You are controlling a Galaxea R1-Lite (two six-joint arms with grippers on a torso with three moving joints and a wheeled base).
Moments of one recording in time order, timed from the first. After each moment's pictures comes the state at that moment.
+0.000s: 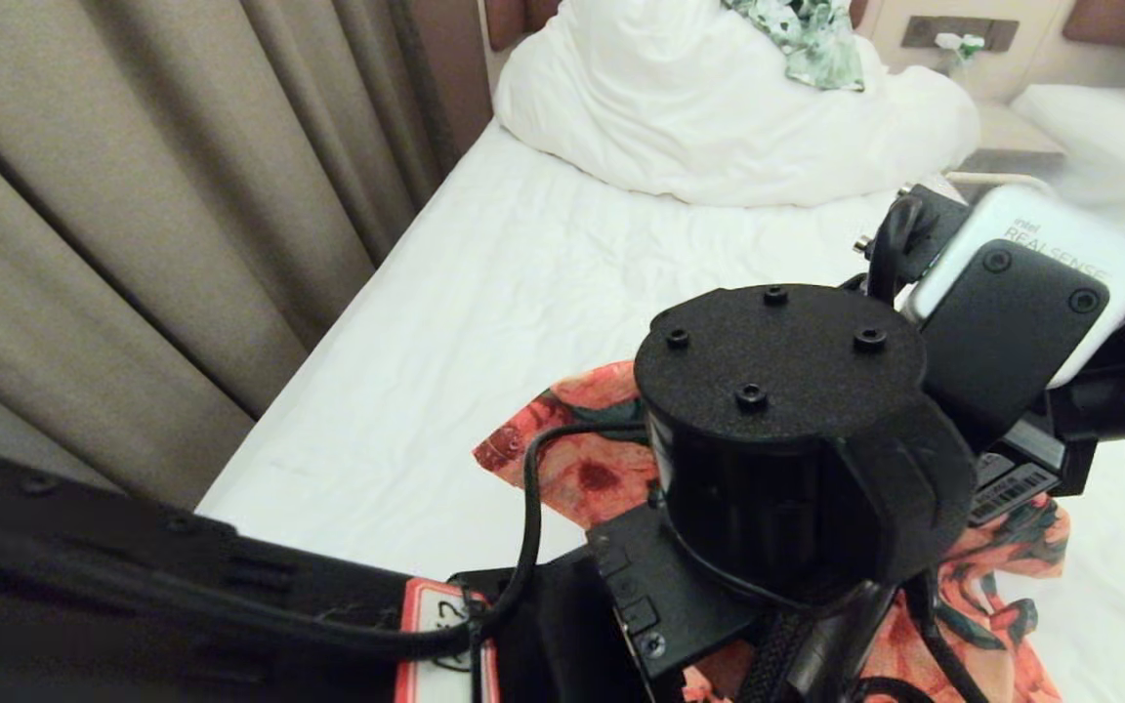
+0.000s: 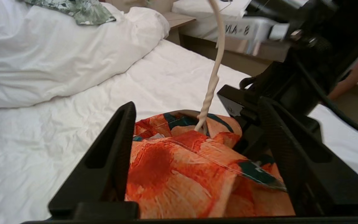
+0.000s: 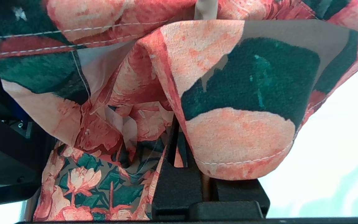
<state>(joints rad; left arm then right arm) -1.25 1.99 -1.28 -0.96 0.44 0.44 0.04 1.65 -1.26 0.44 1.15 -0.95</state>
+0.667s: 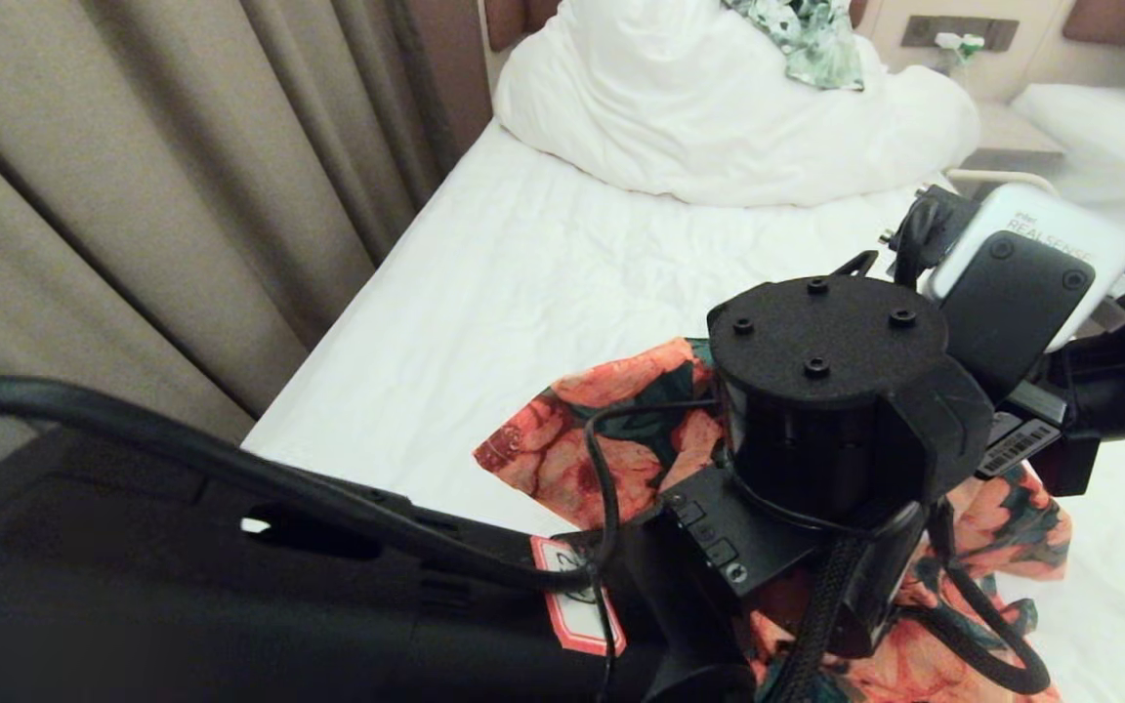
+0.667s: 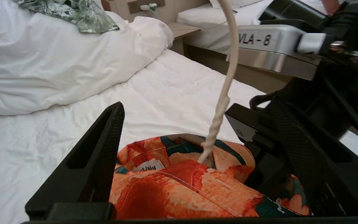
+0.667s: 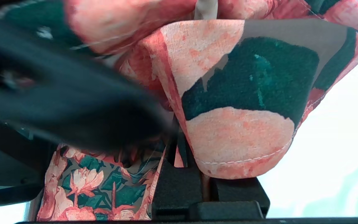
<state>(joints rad) -1.21 2.12 -1.45 -0.97 0.41 0.44 0.03 1.65 -1.26 0.44 1.16 -0.94</state>
